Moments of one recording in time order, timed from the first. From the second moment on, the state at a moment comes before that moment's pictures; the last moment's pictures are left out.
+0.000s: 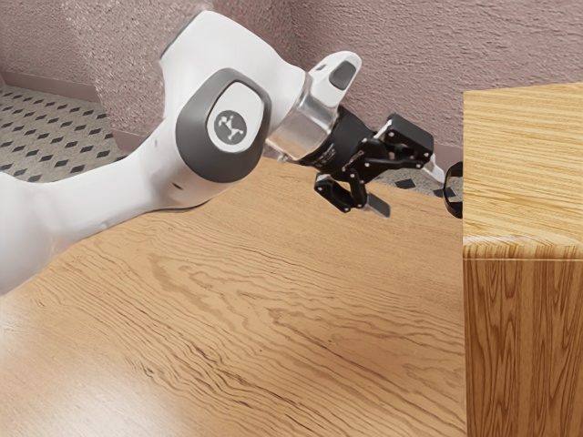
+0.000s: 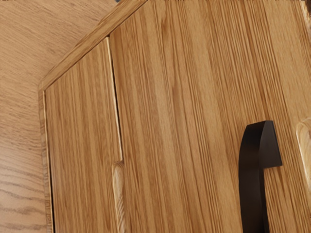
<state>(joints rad) -0.30 0.09 0.15 -1.60 -0.57 2.22 -0.31</state>
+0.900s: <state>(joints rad) -0.31 0.05 0.16 -1.69 -0.57 2.24 -0.31</state>
